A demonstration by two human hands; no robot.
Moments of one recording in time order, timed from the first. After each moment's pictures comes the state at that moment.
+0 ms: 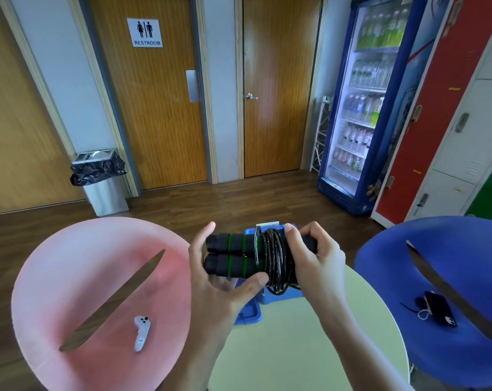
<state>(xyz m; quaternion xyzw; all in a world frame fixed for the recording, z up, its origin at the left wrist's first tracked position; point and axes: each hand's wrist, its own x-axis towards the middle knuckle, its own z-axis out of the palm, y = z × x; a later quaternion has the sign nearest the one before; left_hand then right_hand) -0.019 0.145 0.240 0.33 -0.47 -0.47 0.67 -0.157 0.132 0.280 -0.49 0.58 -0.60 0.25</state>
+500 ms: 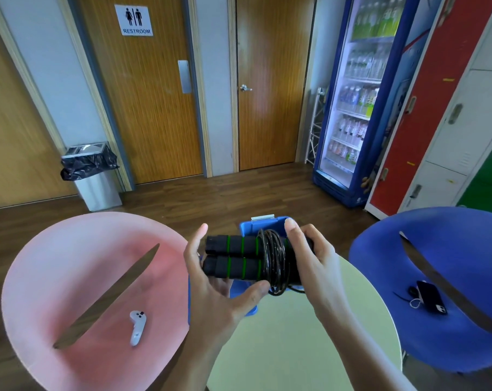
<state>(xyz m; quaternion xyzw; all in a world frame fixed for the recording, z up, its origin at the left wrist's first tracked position) -0.023 0.148 0.228 0.30 -0.51 -0.47 0.66 -0.164 0.138 0.271 -0.47 0.54 -0.60 0.35</state>
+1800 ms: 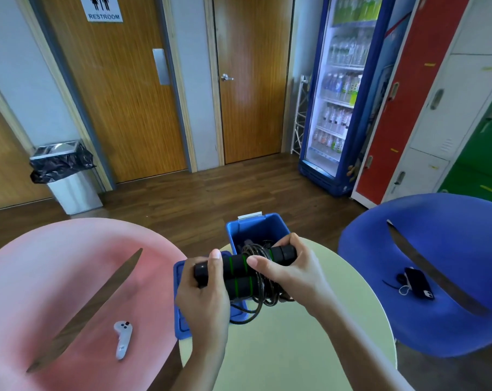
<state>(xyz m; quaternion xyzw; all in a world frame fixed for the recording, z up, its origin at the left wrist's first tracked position) -0.051 0.098 0.211 0.57 -0.35 -0.30 0.68 -0.183 0.090 0.230 -0.50 0.58 -0.49 0.41</state>
